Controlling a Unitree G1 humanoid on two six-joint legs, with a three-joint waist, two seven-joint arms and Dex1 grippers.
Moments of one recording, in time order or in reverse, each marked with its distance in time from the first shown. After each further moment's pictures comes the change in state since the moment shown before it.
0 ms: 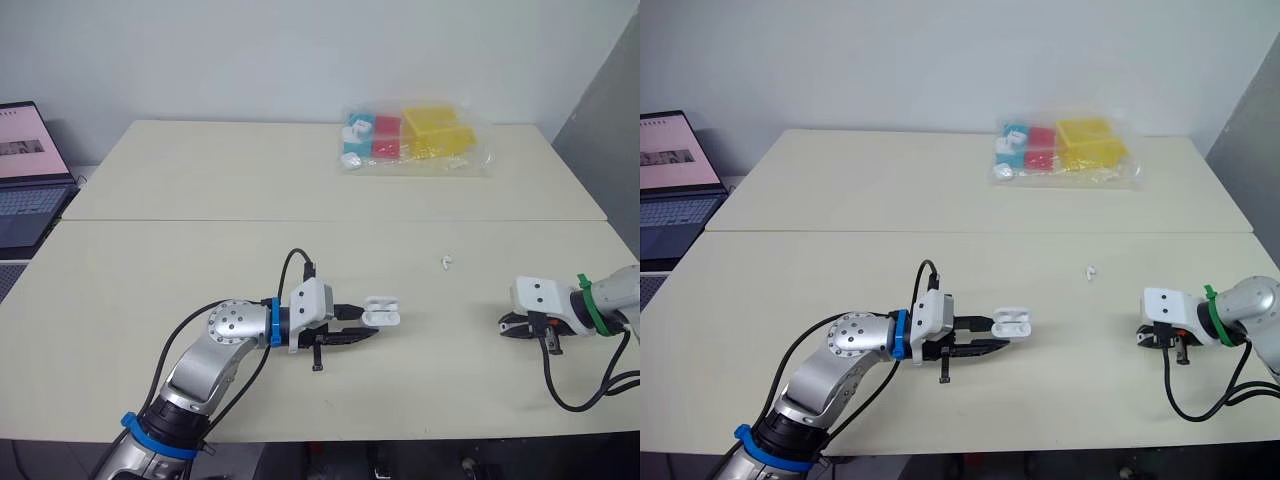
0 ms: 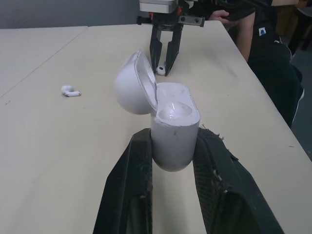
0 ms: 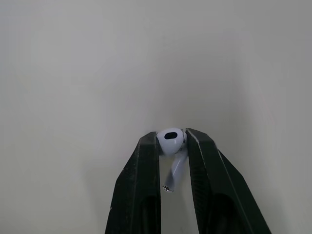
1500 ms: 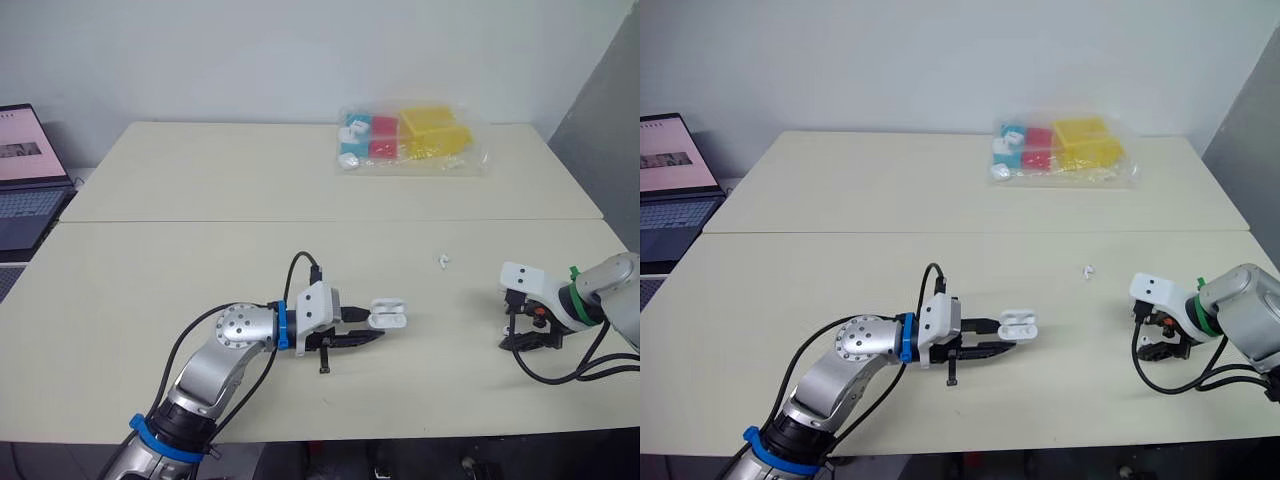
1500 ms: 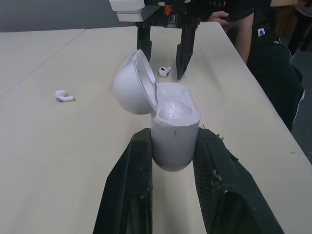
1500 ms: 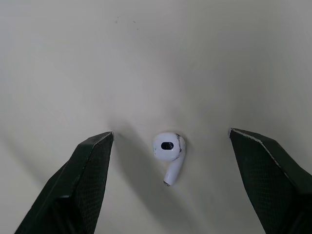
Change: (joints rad) left arm 0.014 -0.031 -0.024 0.005 0.029 -0.022 0.028; right arm -0.134 -0.008 0.129 -0.210 -0.011 0.687 -0.040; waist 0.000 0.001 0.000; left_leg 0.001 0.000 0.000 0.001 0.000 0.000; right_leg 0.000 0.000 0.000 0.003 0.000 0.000
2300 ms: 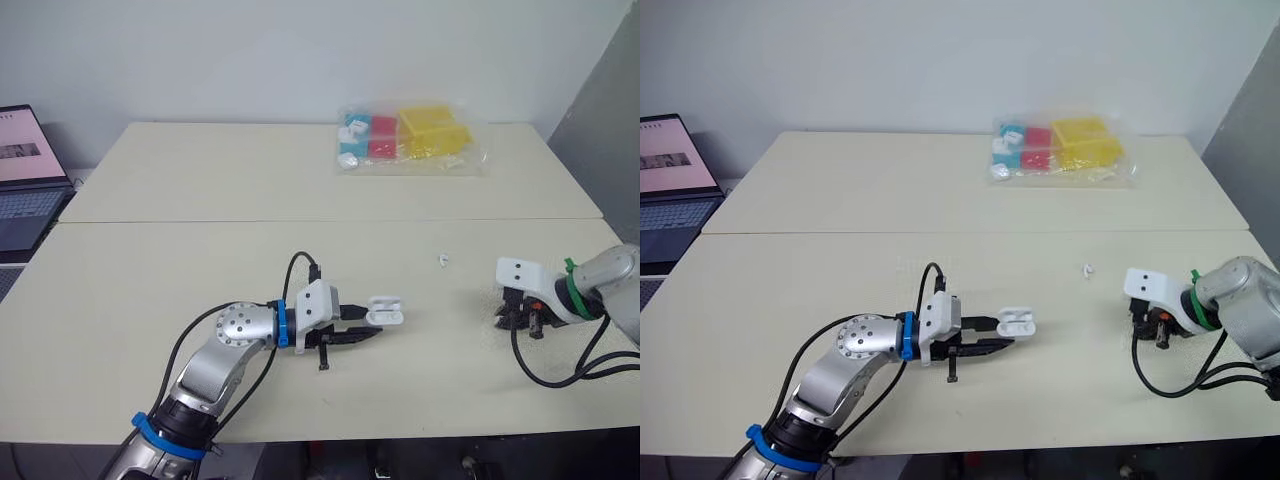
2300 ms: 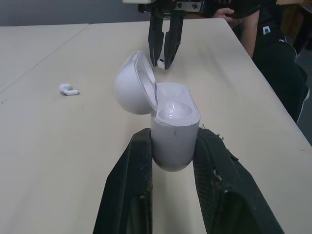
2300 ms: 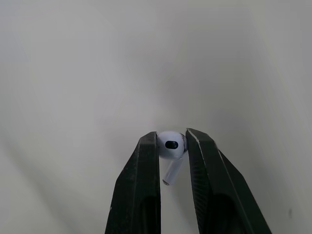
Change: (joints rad) left arm -0.016 -0.017 0.005 0.043 0.003 -0.011 0.007; right arm -0.005 -0.001 -0.117 -0.100 0.062 -0.096 0.031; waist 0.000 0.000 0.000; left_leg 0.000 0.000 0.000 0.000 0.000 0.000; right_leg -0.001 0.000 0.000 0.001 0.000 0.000
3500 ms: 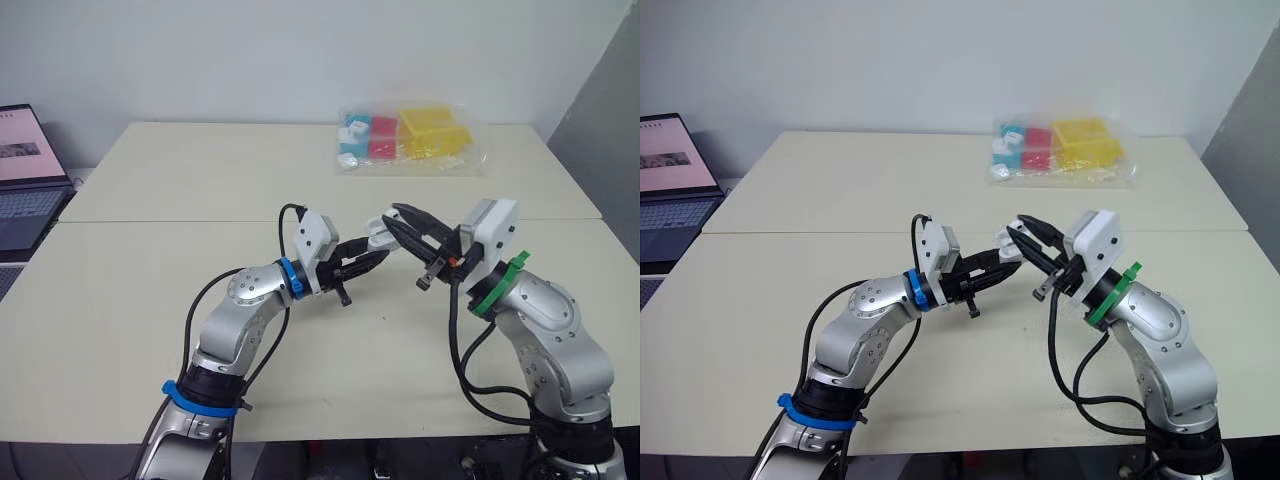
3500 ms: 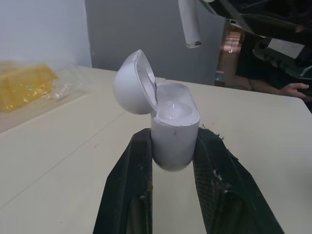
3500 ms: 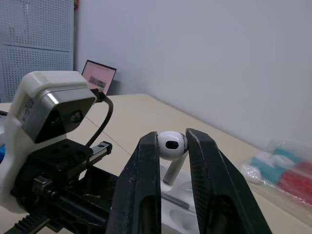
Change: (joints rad) left arm -0.175 -0.167 0.141 0.042 -0.100 0.187 0.217; right arm 0.176 0.796 -0.219 -0.417 0.246 -0.291 -0.766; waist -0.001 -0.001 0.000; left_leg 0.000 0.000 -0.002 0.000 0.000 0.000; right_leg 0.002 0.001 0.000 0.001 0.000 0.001
